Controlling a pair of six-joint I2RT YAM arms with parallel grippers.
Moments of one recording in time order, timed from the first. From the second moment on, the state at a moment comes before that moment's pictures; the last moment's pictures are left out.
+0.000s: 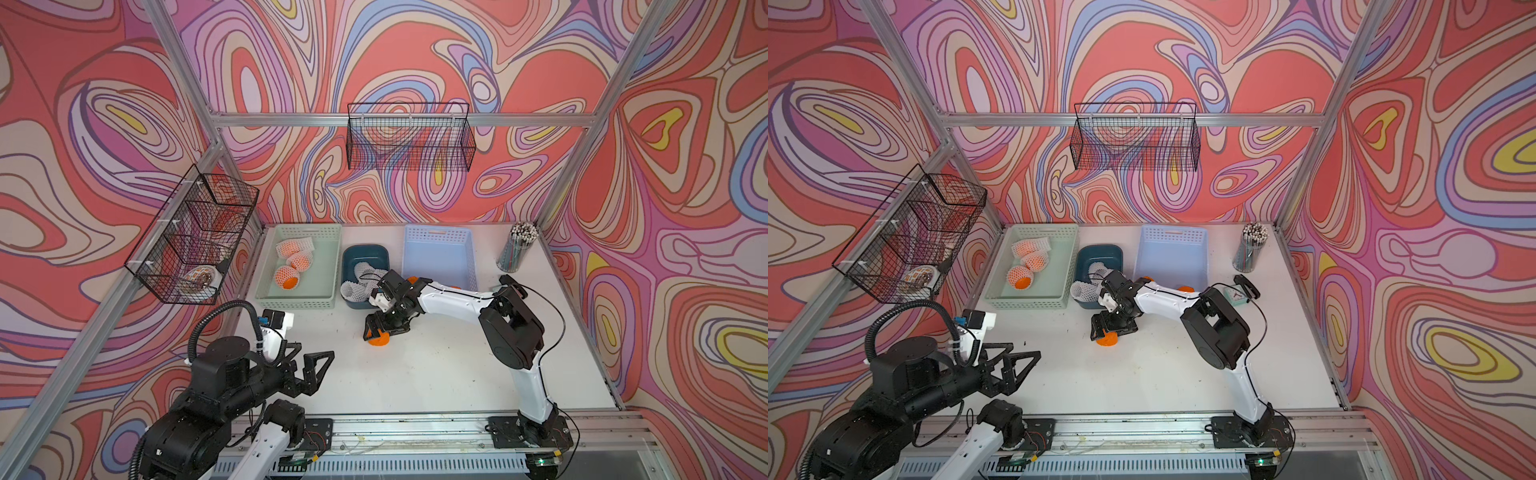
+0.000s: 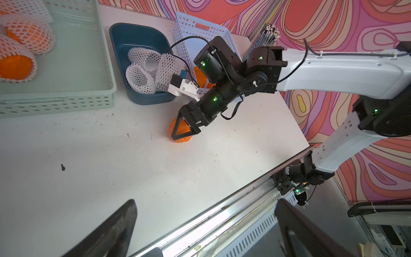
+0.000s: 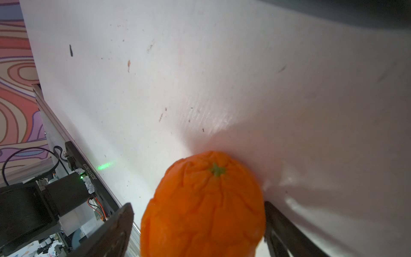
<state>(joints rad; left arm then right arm) -0.31 0.45 1.14 -1.27 0.34 -0.34 0.81 2.11 1.52 -0.64 -0.50 0.45</state>
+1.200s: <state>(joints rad) -0.31 0.56 1.14 -1.17 0.36 -0.35 0.80 1.85 1.56 -0.88 -0.47 0.40</state>
